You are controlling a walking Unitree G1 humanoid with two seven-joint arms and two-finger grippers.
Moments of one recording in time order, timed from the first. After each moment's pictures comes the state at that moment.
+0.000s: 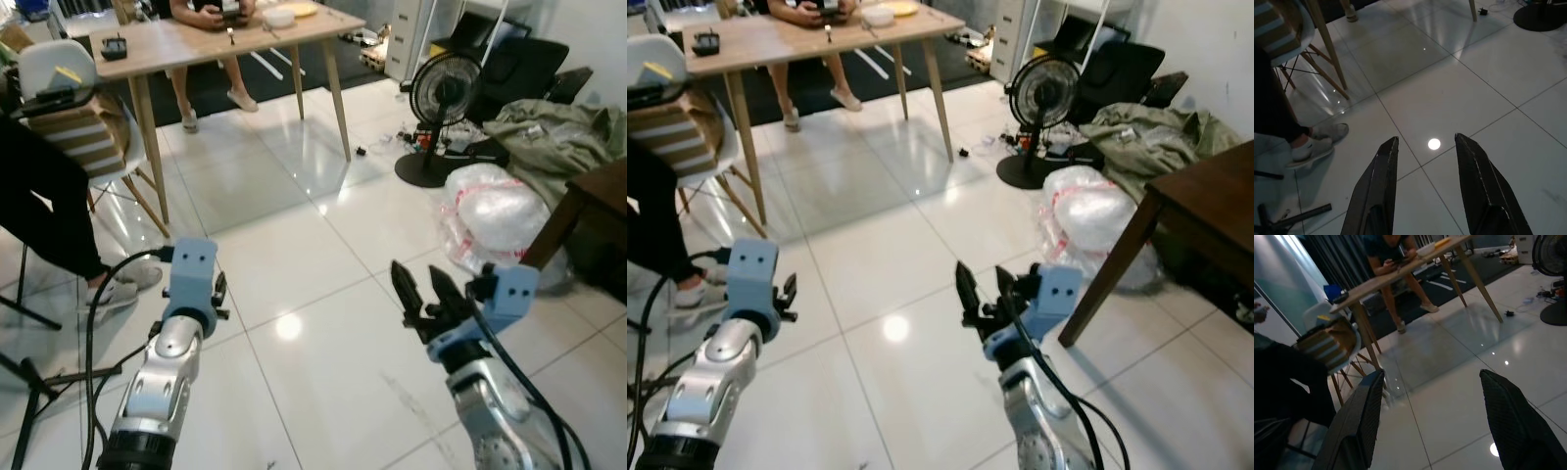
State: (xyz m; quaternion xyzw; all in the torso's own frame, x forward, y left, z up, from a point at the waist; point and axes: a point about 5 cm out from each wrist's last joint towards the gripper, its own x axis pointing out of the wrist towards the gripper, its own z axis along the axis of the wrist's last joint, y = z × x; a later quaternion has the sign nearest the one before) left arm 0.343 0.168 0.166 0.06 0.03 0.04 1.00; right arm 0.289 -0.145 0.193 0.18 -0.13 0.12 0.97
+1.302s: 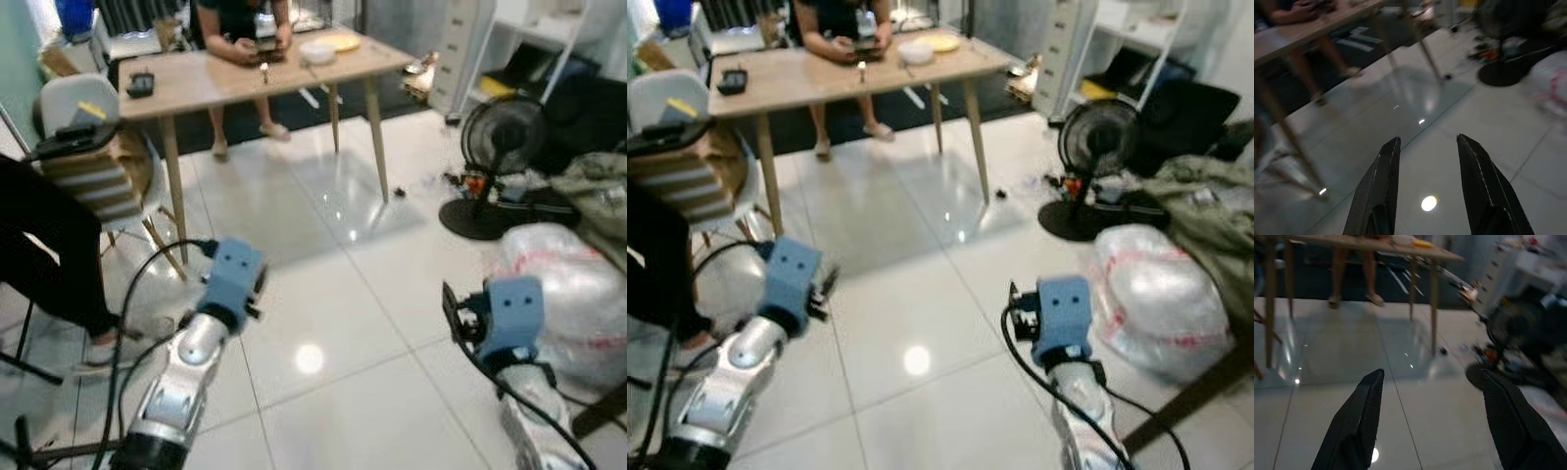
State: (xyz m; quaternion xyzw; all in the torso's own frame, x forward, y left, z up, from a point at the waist) left arm 0.335 0.109 0.176 0.12 -0.07 -0.16 0.98; right arm 0.305 -0.207 0.166 -0.12 -0.11 0.02 0.99
